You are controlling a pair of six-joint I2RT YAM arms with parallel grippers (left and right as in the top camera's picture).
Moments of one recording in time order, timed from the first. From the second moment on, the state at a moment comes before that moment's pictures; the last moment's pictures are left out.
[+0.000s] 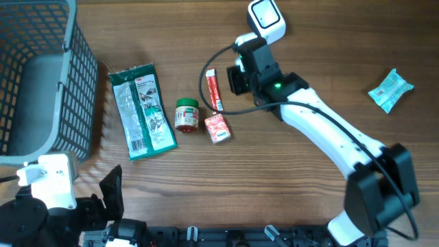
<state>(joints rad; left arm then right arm) -0.16 0.68 1.55 -1.53 -0.15 -0.16 0.54 1.76 1.32 -0.35 0.17 0.17</state>
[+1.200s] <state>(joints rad) -0.16 0.68 1.55 -1.53 -0.15 -0.16 0.65 1.96 1.33 -0.64 0.06 0.56</state>
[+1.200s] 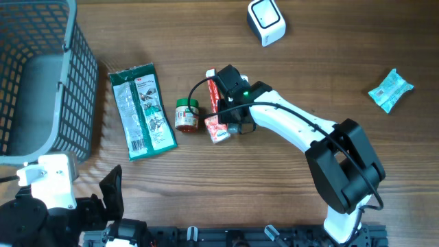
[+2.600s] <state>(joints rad) -0.16 0.68 1.55 -1.53 -0.15 -0.16 0.52 2.05 1.35 -0.58 0.01 0.38</state>
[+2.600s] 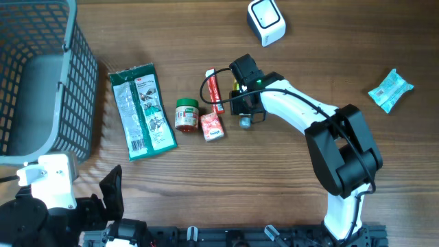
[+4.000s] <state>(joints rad) -0.16 0.68 1.55 -1.53 -0.15 -0.16 0.53 1.45 1.36 -1.06 -0.18 -0.42</state>
